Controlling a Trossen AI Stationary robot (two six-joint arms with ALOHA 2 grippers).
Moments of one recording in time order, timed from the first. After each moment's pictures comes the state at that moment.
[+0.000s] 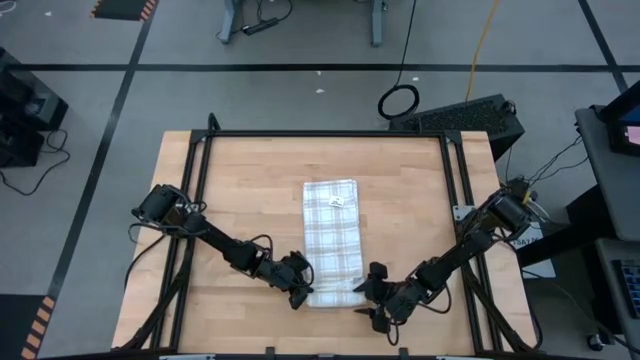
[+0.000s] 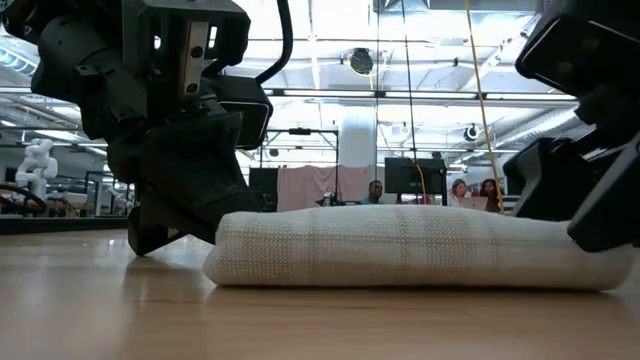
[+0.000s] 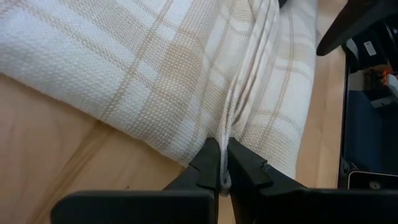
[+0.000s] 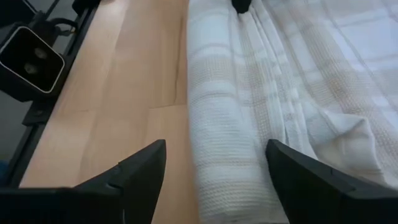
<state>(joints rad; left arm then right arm) -0.45 1.90 0.81 0.33 -0.07 -1.07 0.71 1.84 0.73 0.37 0.43 0.67</state>
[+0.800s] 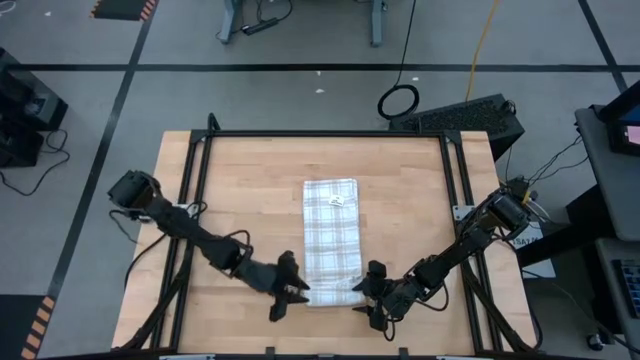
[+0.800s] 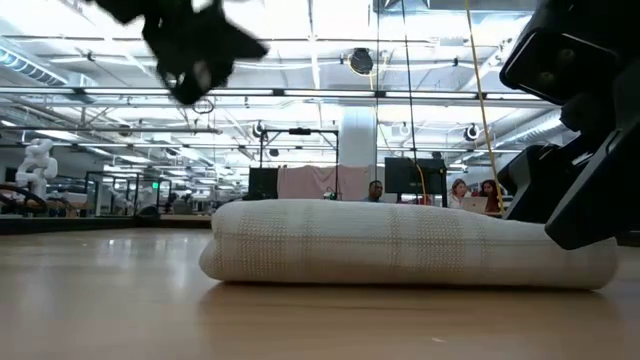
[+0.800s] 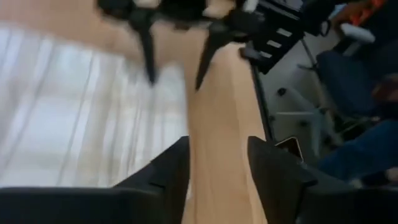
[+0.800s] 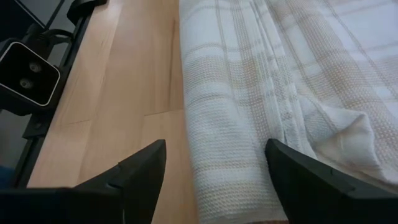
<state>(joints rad) -0.54 1.62 0.88 0.20 -0.16 -0.59 0.69 1.85 0.73 0.35 0.39 0.72</state>
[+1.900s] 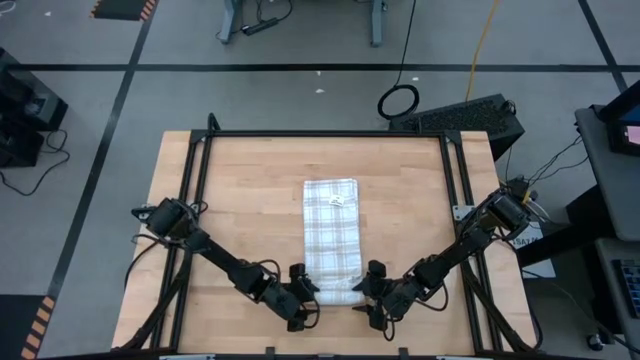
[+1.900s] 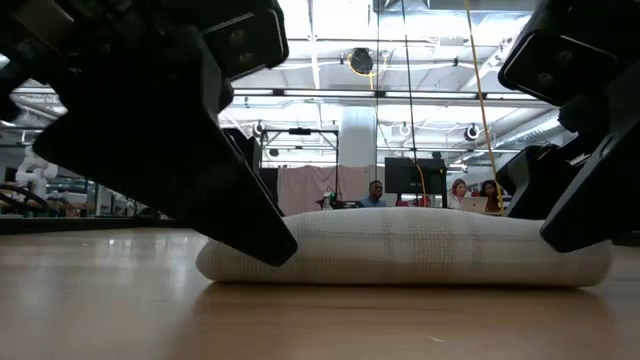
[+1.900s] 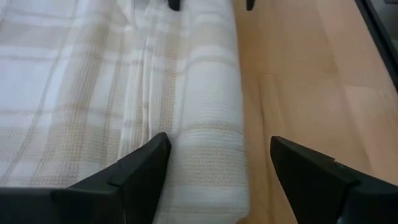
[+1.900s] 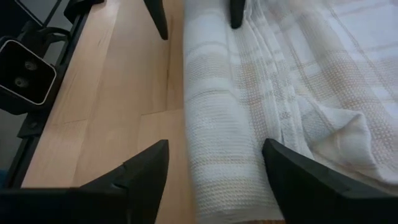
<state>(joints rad) -0.58 2.00 1.04 0.14 -0.30 -0.51 0.69 1.85 0.73 0.35 0.39 0.71</state>
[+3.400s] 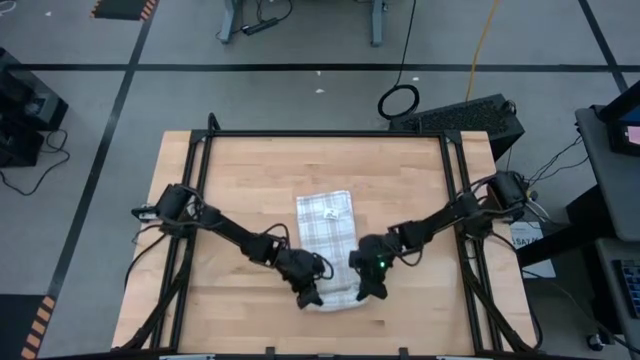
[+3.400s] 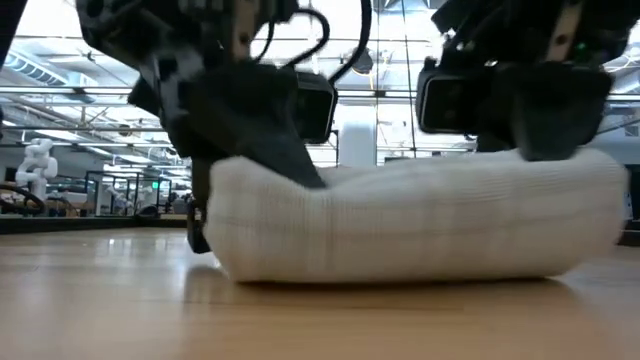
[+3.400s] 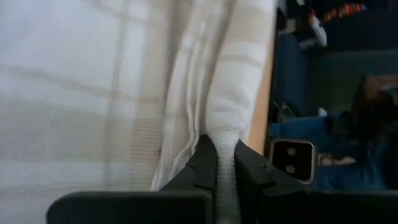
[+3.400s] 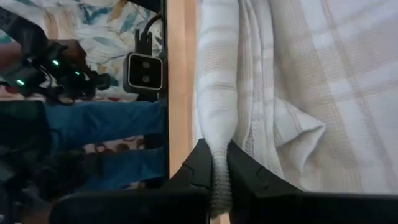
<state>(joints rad) -0.34 1.97 0.95 0.35 0.41 -0.98 0.29 1.74 0.71 0.34 -0.61 0.84</state>
